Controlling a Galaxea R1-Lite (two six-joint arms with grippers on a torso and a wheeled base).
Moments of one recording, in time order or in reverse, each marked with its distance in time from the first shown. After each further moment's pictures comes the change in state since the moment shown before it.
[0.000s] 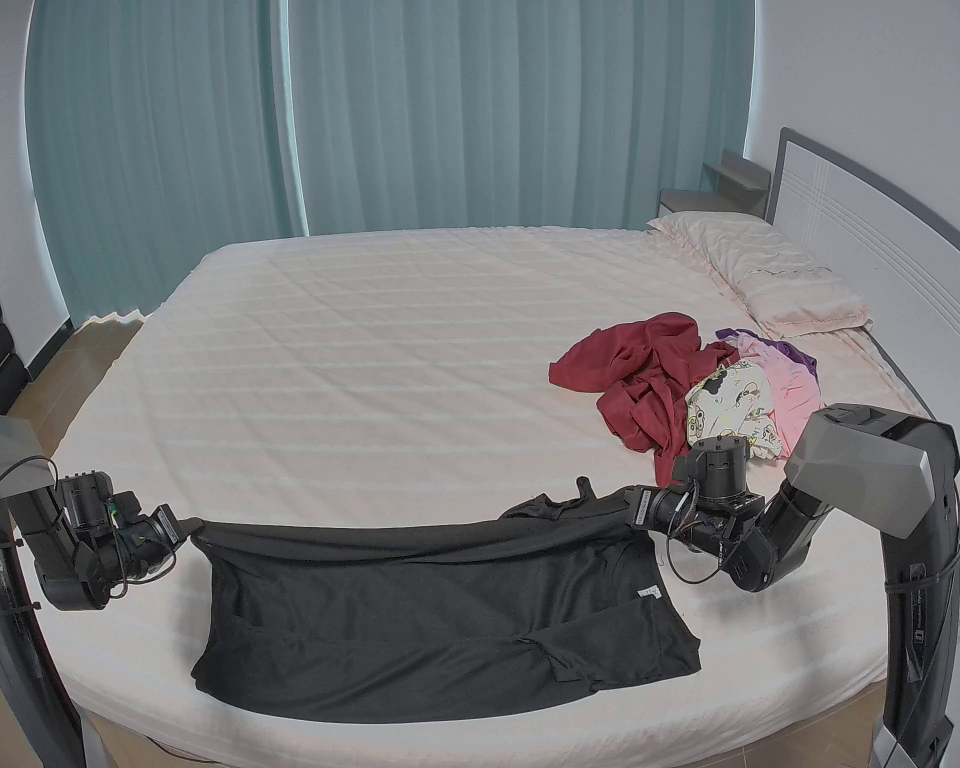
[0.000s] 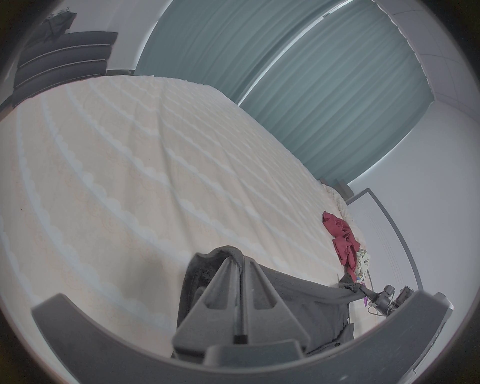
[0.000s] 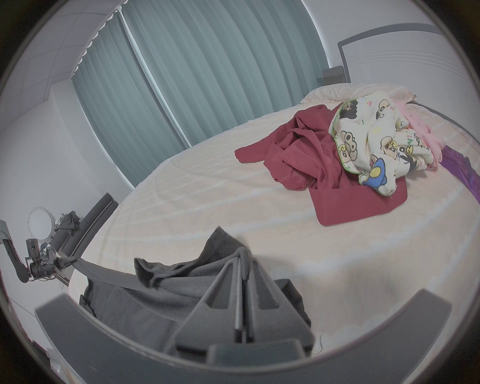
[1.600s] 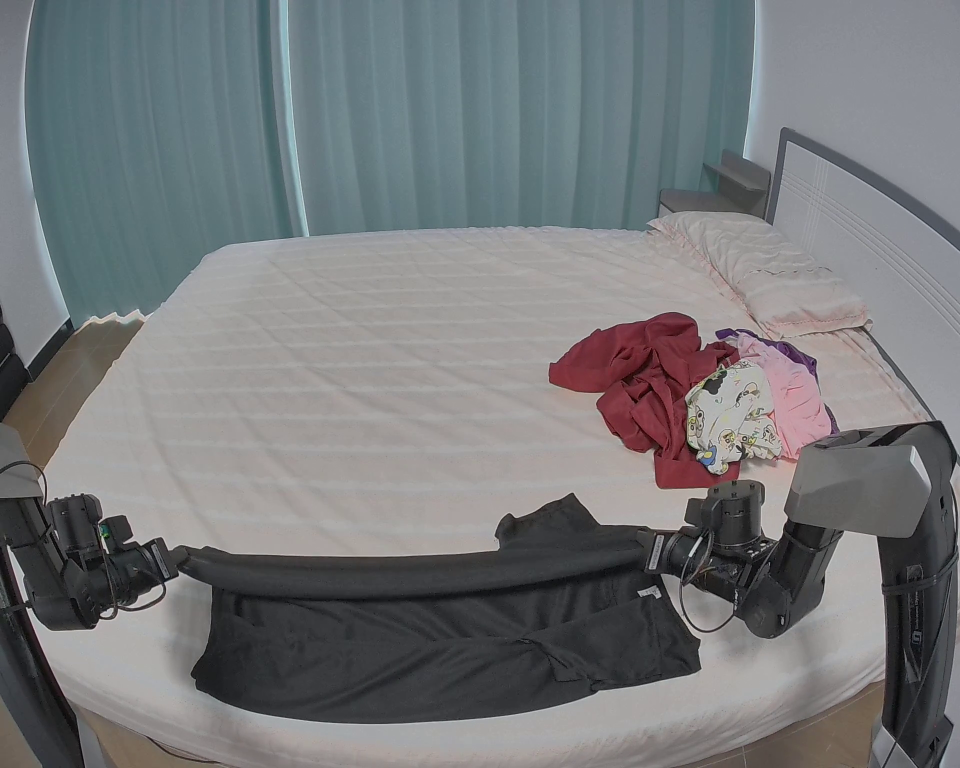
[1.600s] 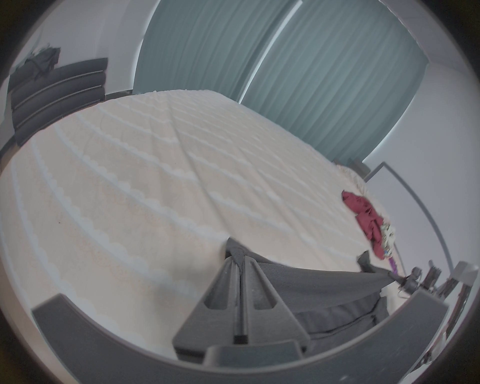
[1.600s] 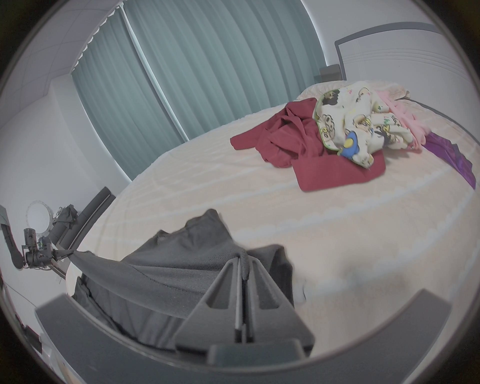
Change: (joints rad) left arm 0.054 -0.027 0.127 0.000 0.080 0.247; right arm 0.002 0.010 0.251 -0.226 -0.021 -0.011
